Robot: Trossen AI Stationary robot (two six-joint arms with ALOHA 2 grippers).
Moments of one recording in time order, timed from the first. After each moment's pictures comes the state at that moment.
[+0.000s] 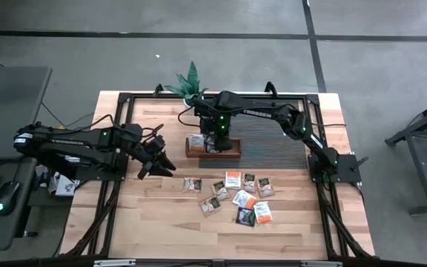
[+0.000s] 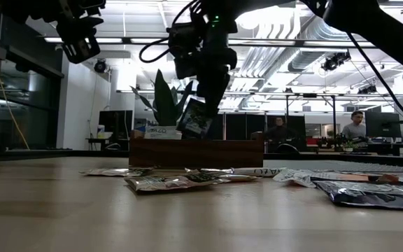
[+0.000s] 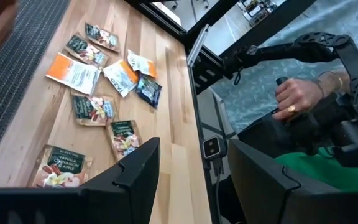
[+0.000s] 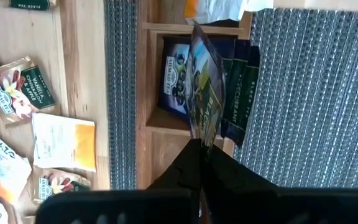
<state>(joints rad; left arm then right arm) 0.00 0.76 0.56 -0.14 0.45 -0.62 -0.28 2.32 2.24 -1.42 -0.15 -0.32</state>
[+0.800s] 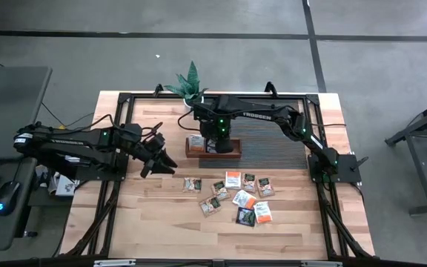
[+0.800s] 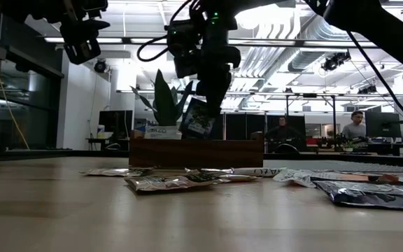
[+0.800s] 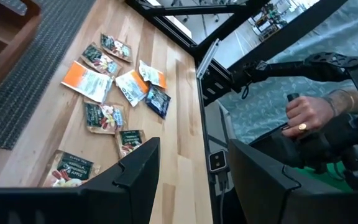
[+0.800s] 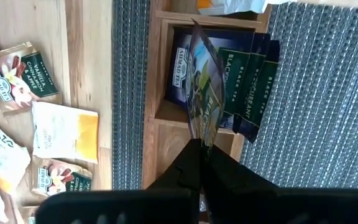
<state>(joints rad) 0.00 0.76 0.56 -0.12 0.39 -0.66 -0.25 2.32 2.24 -1.44 -0.12 -0.34</state>
